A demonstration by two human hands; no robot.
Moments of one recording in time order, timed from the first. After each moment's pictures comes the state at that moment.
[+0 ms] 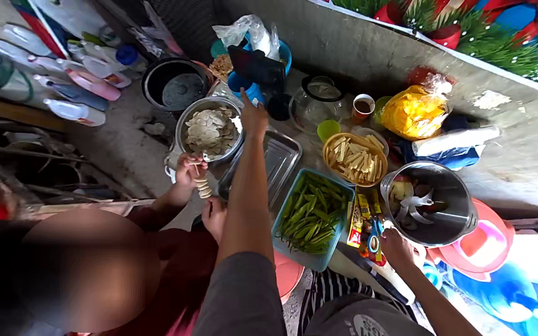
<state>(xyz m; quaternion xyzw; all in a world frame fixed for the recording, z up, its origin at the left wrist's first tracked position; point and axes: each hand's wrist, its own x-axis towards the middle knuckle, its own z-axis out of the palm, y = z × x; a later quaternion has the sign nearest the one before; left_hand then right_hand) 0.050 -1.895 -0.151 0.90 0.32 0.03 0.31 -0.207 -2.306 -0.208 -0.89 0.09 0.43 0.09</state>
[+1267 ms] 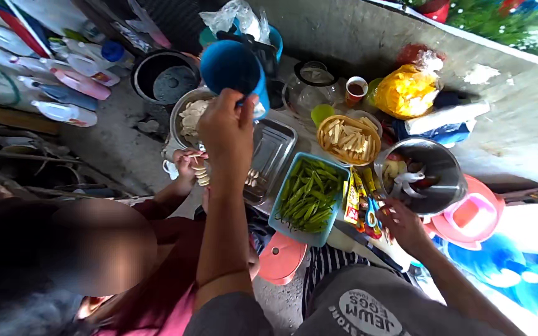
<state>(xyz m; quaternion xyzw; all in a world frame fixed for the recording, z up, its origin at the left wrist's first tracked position) -0.108 -1.957 -0.003 0.95 0.07 0.20 0.23 -0.228 -2.305 -0.094 -0.86 -0.03 0.19 0.47</state>
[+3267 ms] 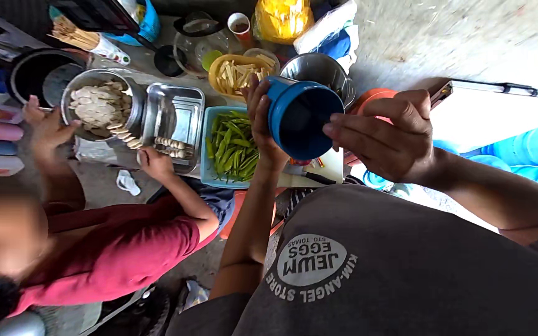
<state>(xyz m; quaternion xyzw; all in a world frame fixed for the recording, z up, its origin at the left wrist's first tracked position) -0.263 -2.239 -0.033 0.79 -0.21 0.30 0.49 -0.315 -2.447 0.010 -0.82 -0.39 -0.39 0.17</state>
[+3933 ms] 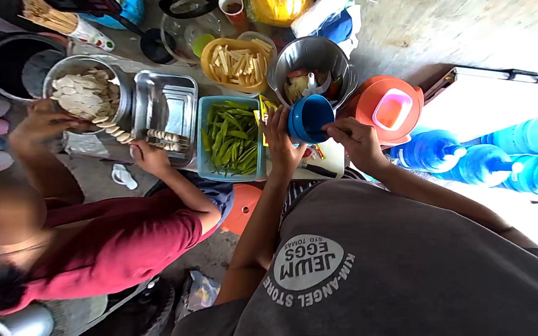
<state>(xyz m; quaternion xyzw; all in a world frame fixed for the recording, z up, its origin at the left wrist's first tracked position) -0.287 -2.223 -0.177 0.87 -0.19 0.27 0.37 -0.327 -2.416 -0.086 -0.80 -0.06 -0.04 0.59</state>
